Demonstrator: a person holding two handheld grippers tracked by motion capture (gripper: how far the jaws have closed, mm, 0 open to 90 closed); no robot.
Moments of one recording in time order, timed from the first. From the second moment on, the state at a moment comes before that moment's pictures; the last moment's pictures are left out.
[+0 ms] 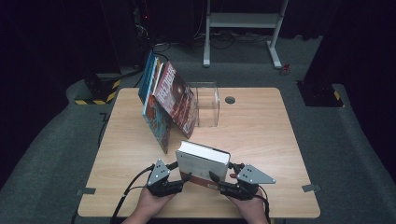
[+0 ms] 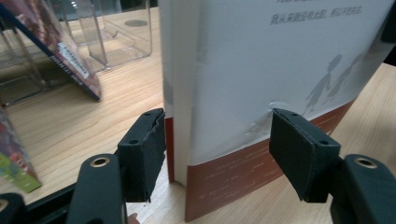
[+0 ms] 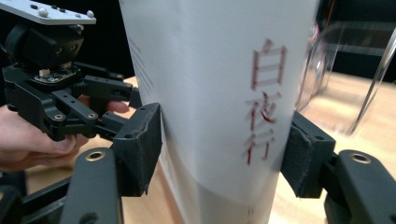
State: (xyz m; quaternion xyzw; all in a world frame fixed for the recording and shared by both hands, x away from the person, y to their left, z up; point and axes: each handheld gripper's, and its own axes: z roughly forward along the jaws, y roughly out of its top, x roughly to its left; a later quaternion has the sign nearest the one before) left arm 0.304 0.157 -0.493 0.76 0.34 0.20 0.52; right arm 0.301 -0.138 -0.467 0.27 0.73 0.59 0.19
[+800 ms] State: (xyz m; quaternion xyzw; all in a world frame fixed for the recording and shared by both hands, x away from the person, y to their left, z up) left arm 0.303 0.192 -0.493 0.75 0.38 0.21 0.50; right arm 0.321 -0.130 -0.454 0.27 0.75 0.59 0.13
